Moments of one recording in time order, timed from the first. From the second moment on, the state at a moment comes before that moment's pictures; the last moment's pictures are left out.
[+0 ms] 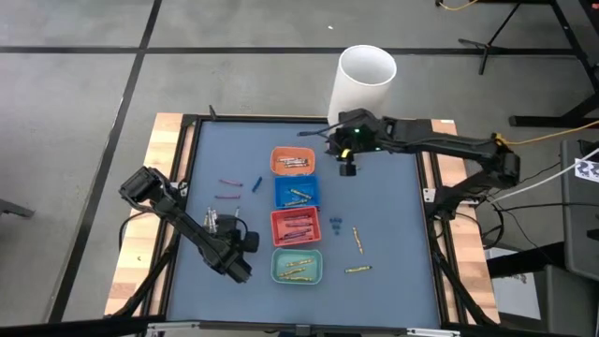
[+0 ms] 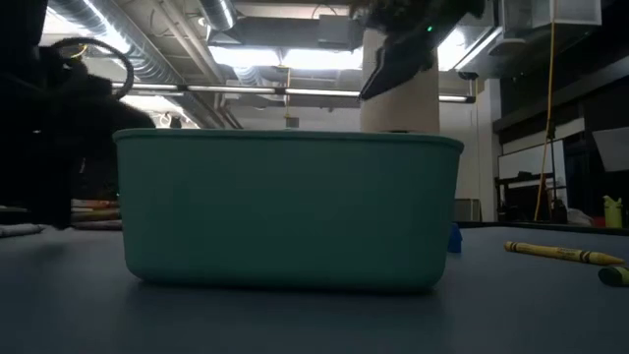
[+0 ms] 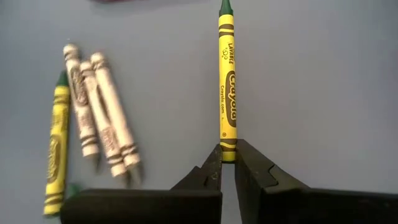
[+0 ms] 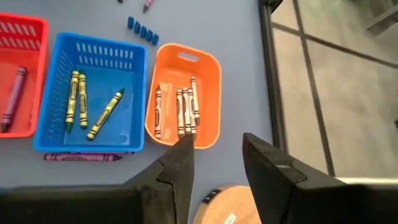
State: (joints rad) left arm -0.65 1.83 1.02 -1.09 -0.45 -2.21; right arm -0.30 1.45 1.27 -0.56 0.01 -0.51
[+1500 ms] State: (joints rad) left arm -0.17 1.83 1.39 -0.90 -0.56 -0.39; right arm -0.30 1.35 1.10 -0.94 -0.05 -0.41
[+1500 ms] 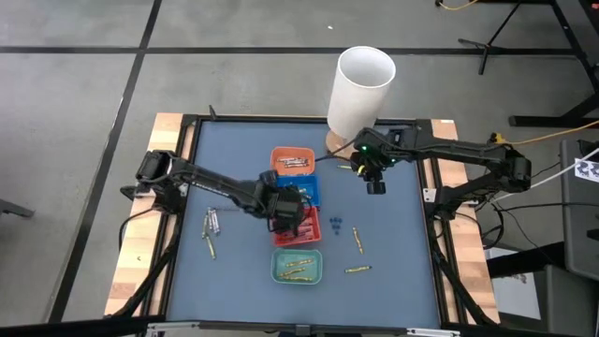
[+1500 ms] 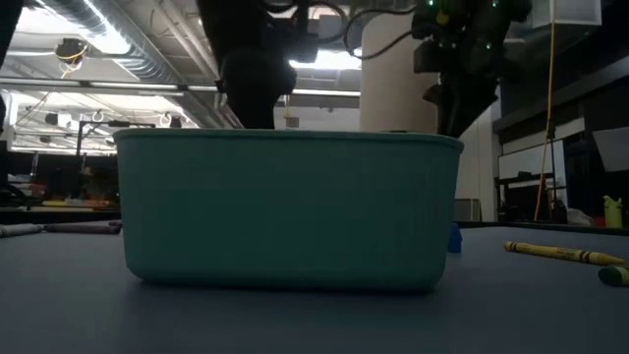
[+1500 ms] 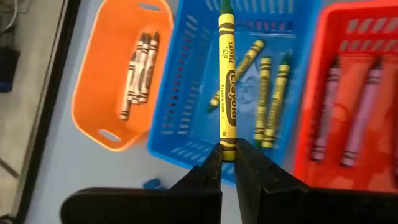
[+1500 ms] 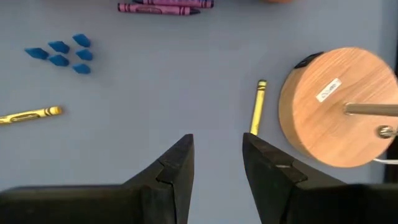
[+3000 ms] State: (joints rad) left arm -0.10 1.83 1.39 -0.85 -0.48 -0.38; right arm -0.52 1.47 0.67 -0.25 -0.05 -0.37
